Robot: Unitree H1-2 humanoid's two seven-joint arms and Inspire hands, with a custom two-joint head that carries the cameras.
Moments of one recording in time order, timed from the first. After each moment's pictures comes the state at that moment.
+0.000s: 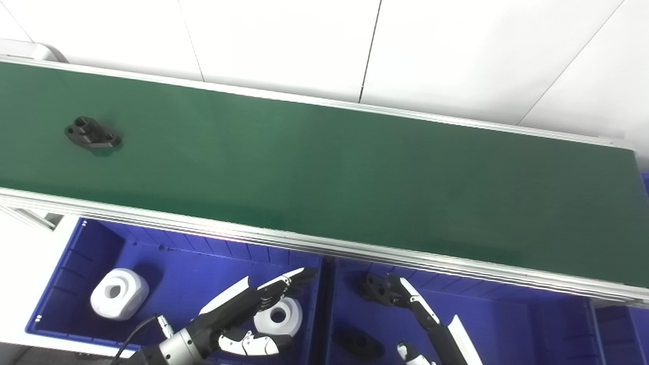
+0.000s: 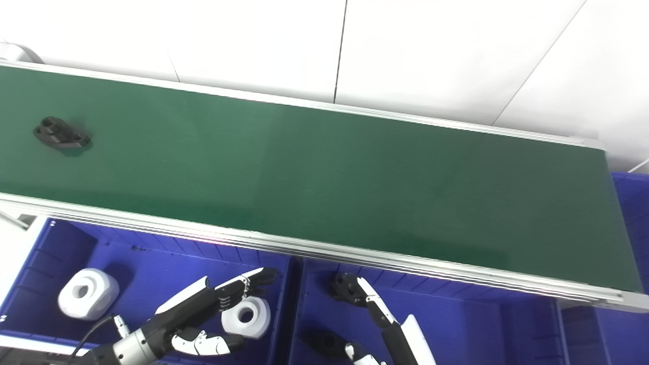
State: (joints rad) left arm 0.44 0.34 -0.30 -0.06 -0.05 -0.42 -0.49; right arm 0.54 -0.28 0.33 -0.20 -0.30 -0.41 0.10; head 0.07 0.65
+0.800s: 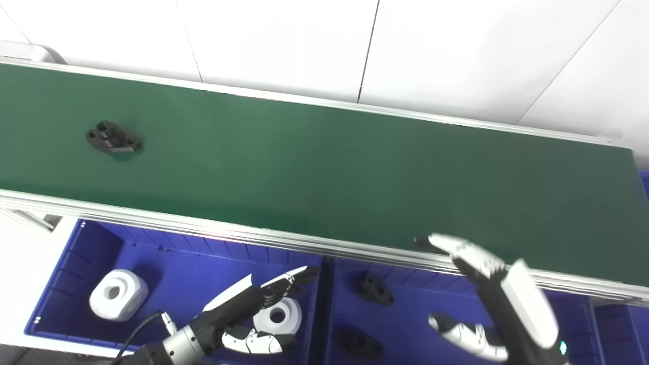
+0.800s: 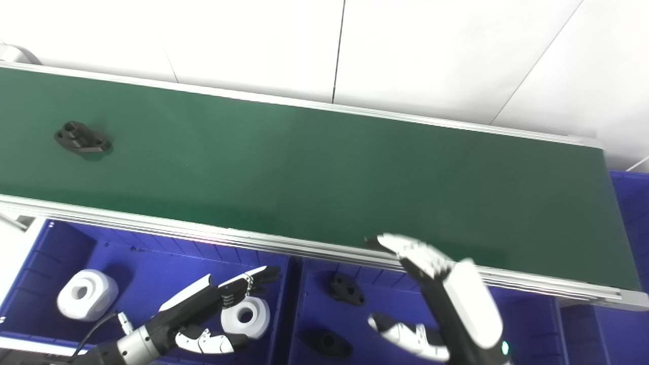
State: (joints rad) left arm 0.42 0.33 -0.30 -0.05 -0.05 -0.42 -0.49; right arm 0.35 -0.37 0.14 -0.60 -0.55 -0.32 0.21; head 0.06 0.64
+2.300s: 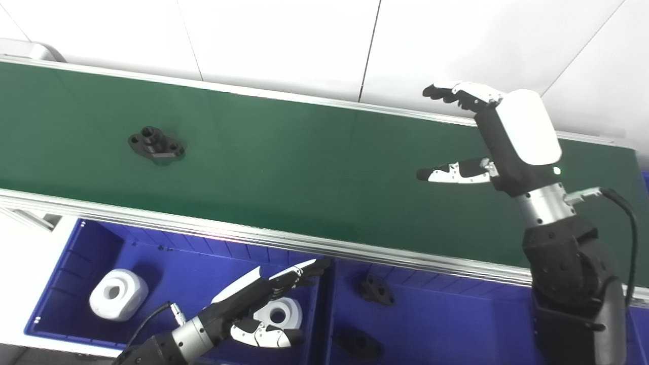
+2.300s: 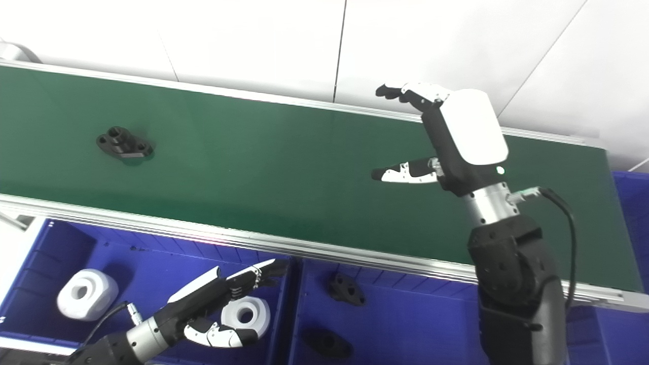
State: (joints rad) left arm 0.39 0.32 -0.33 -0.05 -0.04 -0.42 -0.49; right arm -0.22 -0.24 0.12 -0.39 -0.76 -0.08 0.31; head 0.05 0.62
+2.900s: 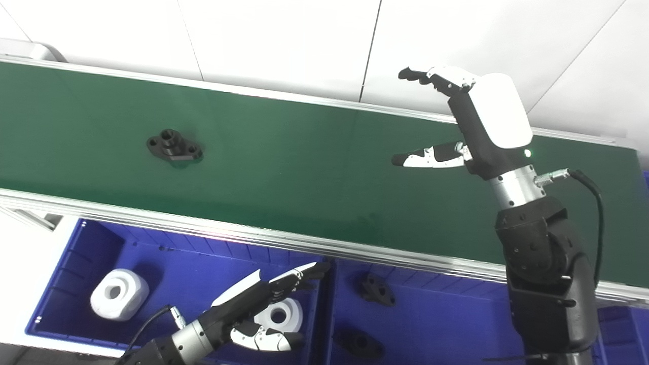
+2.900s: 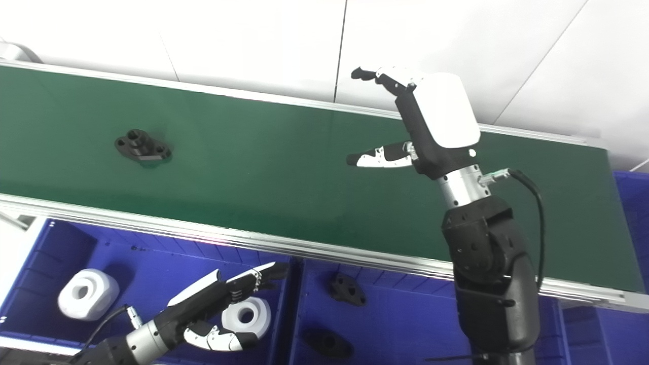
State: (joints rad) left arm 0.40 0.32 -0.33 -0.06 -0.05 -0.42 -0.48; right arm -0.27 -0.19 0.18 -0.35 -0.77 -0.08 0.26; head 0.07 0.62
